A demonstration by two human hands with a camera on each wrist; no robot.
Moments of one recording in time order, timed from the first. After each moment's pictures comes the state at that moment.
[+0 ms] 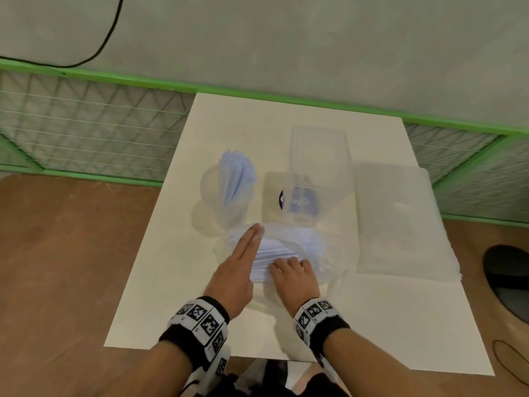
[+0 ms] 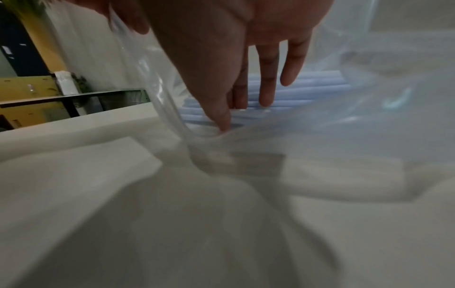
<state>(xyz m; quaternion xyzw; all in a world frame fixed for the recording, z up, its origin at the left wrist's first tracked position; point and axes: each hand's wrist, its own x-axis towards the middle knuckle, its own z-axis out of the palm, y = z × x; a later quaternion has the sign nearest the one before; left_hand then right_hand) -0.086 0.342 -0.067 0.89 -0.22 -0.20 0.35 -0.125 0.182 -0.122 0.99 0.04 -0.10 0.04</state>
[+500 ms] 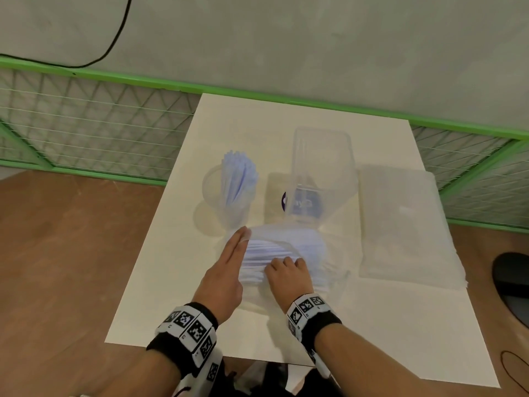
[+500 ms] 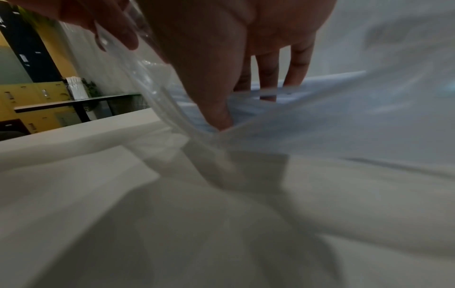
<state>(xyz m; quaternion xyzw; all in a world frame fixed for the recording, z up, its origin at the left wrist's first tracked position) -0.090 0.357 -0.070 0.90 -0.18 -0.18 0.35 -0.109 0.187 -0.122 0.98 0.07 -0.17 0.05</state>
